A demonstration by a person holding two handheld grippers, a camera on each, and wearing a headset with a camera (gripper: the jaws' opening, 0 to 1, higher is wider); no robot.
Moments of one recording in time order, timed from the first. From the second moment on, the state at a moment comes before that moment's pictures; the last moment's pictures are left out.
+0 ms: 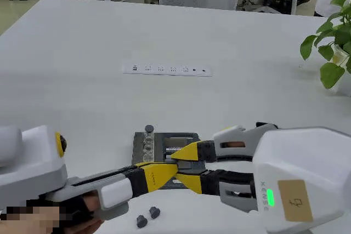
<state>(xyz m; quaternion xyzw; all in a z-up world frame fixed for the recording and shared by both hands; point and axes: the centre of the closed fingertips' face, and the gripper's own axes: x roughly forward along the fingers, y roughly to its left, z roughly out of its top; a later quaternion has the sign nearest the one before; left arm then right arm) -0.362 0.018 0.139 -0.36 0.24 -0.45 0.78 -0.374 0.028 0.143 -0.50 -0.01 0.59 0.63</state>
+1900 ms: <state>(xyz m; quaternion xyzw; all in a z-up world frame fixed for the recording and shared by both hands) -0.394 -0.002 0.116 0.13 0.14 -0.54 0.82 -0.405 0.012 0.111 -0.34 0.24 0.69 0.59</state>
